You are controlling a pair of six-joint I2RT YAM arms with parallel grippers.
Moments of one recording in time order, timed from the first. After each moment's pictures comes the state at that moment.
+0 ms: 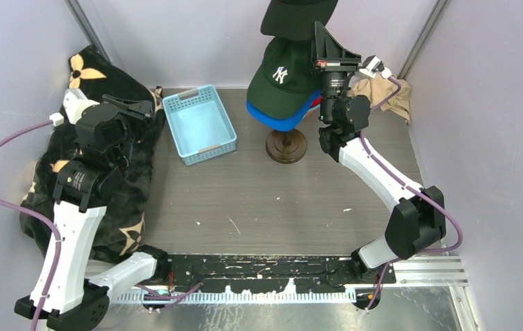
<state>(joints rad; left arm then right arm) -0.32 0.98 1.52 -0.77 -0.51 -1.05 0.45 1.49 1.26 1.06 0.32 1.39</state>
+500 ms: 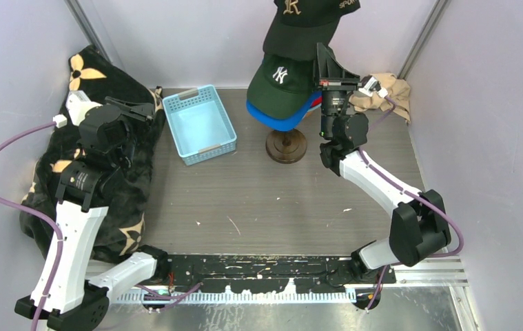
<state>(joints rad) -0.32 0.98 1.49 -0.77 -0.50 -1.05 0.45 1.43 1.07 1.17 0.34 1.47</state>
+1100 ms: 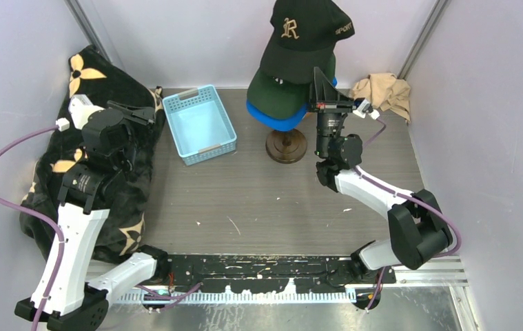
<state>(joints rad) -0.32 0.95 1.45 -0.76 -0.50 -1.05 0.51 1.41 0.86 1.38 0.39 1.50</state>
